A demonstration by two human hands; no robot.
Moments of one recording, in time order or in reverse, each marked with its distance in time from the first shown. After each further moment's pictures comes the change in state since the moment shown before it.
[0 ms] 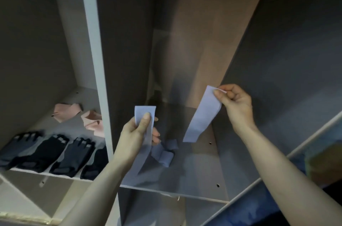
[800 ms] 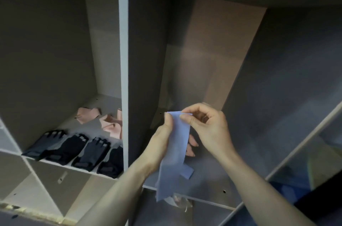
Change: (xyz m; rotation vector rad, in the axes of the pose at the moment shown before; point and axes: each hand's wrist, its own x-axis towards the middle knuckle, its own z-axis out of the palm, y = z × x) left_hand -0.051 0.030 0.033 -0.153 -0.346 0.070; right_hand -0.100 -0.070 0.052 -0.100 -0.309 -0.076
